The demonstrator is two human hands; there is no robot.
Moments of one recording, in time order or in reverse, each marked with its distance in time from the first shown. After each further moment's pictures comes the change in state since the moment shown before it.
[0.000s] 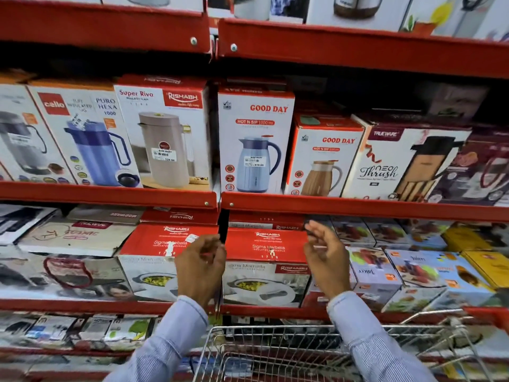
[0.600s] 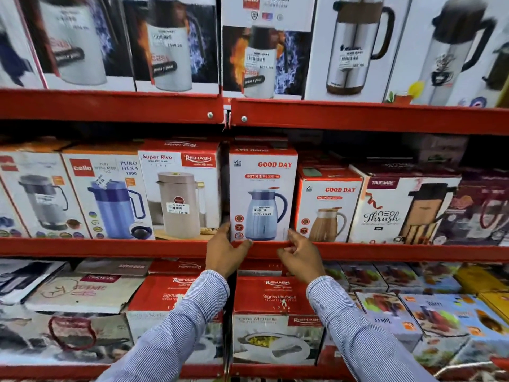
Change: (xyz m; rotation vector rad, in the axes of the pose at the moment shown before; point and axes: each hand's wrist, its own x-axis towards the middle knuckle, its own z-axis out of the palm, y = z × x) left_hand 0.111 0.058 0.017 -0.061 -0.223 0.022; right_hand 0.081 -0.058 0.061 -0.131 -0.233 0.102
